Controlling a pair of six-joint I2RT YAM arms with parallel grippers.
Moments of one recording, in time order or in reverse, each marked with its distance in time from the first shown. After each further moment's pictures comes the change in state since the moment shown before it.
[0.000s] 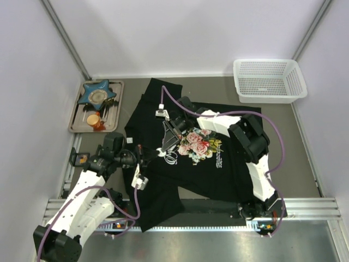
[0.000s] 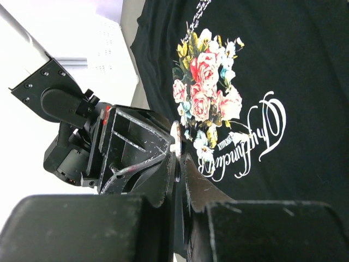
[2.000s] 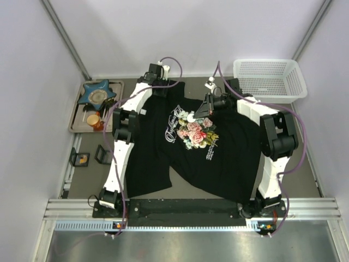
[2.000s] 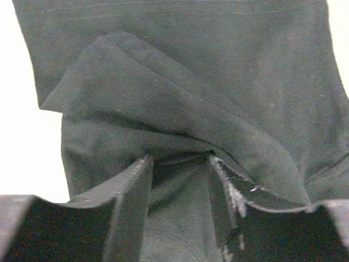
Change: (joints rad) left arm 0.029 1.931 1.932 -0.058 -0.945 -1.942; right arm -0.456 -0.152 -0.101 -0.027 0.394 -0.056
